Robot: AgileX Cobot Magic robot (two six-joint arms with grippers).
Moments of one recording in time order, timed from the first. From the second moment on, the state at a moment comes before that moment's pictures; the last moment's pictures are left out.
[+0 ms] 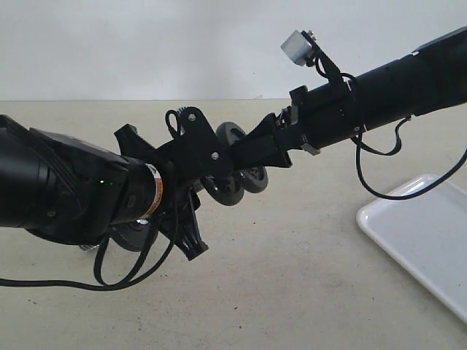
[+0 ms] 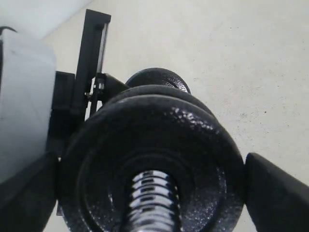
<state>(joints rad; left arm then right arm) -0.82 1.69 -0.87 1.36 0.42 -0.97 0.25 1.85 -1.17 1.31 1.11 -1.51</state>
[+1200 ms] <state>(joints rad) -0.82 1.69 -0.88 1.36 0.40 -1.01 0.26 1.86 -1.16 1.24 1.10 -1.43</state>
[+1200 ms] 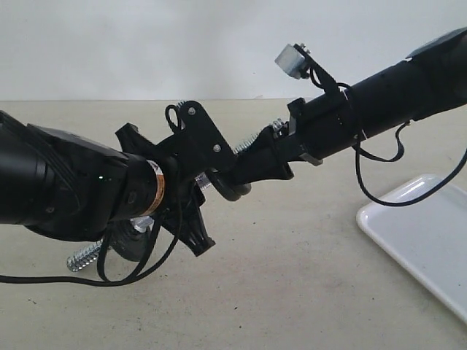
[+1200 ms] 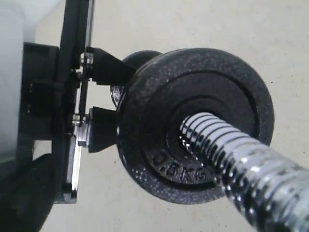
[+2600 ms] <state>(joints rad) -0.66 1.73 -0.93 1.51 0.61 -1.03 0.17 1.86 -1.16 1.08 1.20 -1.30</state>
